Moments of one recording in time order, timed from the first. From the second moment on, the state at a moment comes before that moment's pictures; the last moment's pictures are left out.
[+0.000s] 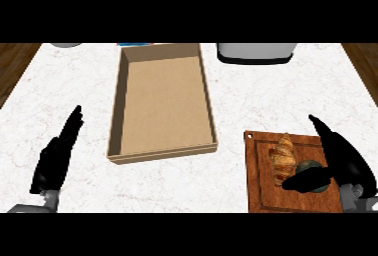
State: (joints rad) left arm -0.02 0.39 -0.17 -1.52 0.02 0.26 0.09; right arm -0.09 -0.47 0.25 -1.81 0.43 0.08 0.97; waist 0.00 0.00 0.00
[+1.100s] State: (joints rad) left arm 0.00 0.29 -0.06 -1.55 -0.08 0.16 0.10; right arm -0.06 -0.27 0.22 -1.69 0.65 0.13 0.96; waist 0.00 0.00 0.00
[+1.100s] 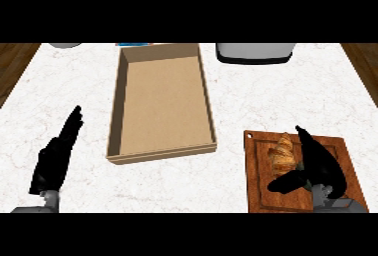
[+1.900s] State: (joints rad) left arm 0.01 0.23 0.01 -1.55 -0.15 0.09 0.09; right arm -0.10 -0.17 0.14 -1.57 0.74 0.13 0.87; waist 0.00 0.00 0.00
